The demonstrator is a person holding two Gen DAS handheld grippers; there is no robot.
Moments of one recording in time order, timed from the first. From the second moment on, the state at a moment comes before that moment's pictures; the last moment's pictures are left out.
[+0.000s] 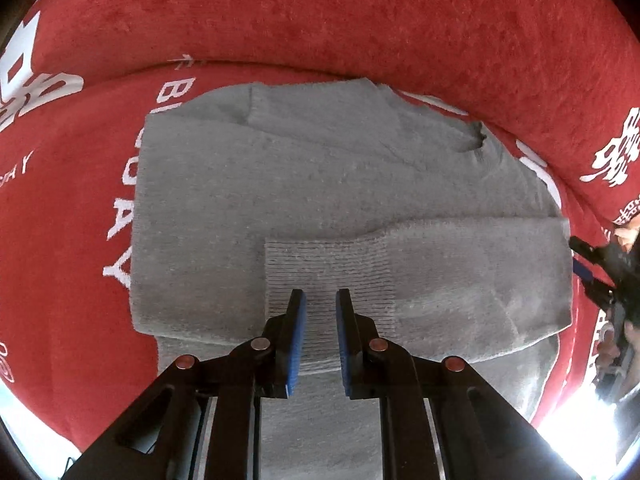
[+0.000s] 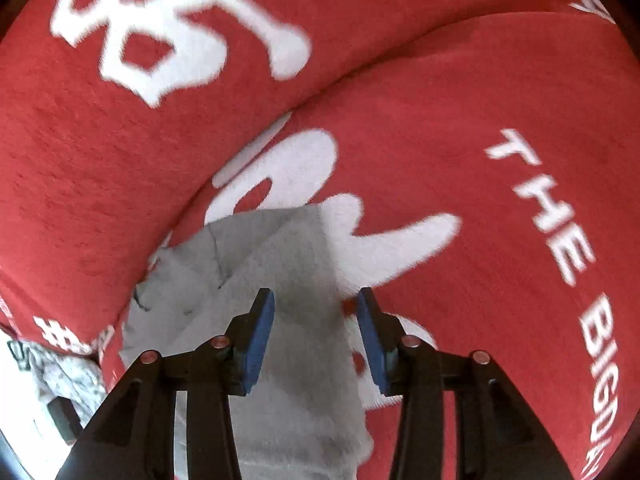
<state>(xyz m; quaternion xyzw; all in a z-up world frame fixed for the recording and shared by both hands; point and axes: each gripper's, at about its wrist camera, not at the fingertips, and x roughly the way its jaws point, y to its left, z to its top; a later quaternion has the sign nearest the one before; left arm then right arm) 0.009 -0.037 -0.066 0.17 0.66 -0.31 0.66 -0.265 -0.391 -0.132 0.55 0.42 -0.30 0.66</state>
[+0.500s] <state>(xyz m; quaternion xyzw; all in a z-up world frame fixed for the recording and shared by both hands) 0.025 -0.047 -0.069 0.20 0.65 -0.29 0.67 -0.269 -0.389 -0.127 0.51 0.45 -0.34 0.65</state>
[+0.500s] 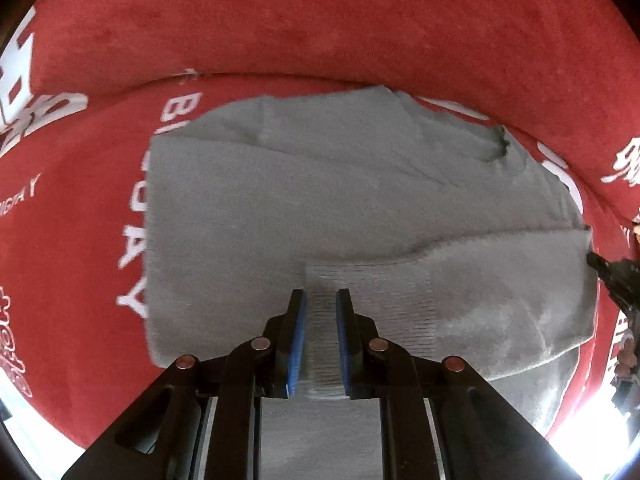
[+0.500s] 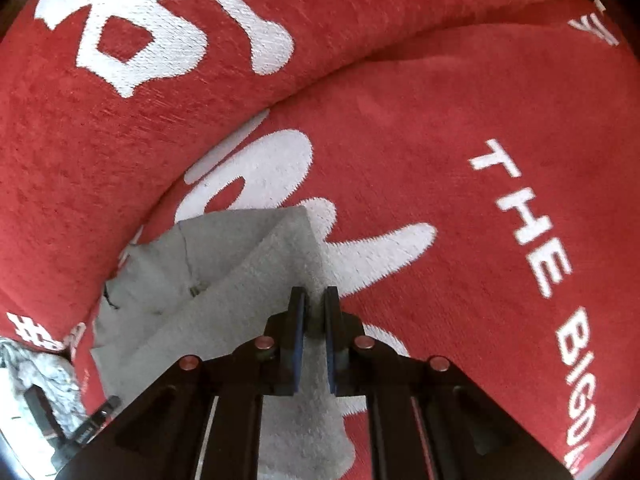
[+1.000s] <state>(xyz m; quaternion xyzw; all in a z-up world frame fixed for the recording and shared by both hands) -0.009 -0.045 -0.074 0.26 0.63 -0.32 0.66 -0.271 -0.312 -0.118 0.47 0.51 -0.28 0.66</state>
